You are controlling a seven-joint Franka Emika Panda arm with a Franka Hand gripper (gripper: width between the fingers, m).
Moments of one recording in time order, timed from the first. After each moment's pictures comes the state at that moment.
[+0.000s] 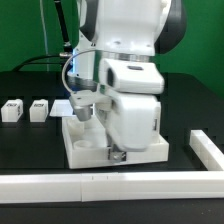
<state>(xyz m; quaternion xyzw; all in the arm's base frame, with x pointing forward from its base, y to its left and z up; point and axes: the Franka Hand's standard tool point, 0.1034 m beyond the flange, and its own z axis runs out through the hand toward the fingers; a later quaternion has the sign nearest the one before) 0.587 0.008 0.018 0.56 0.82 0.01 0.11</state>
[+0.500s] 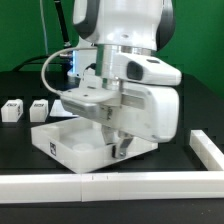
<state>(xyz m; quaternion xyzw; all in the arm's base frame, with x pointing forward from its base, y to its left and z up) 0.577 0.011 0.014 0.43 0.90 0.00 0.12</state>
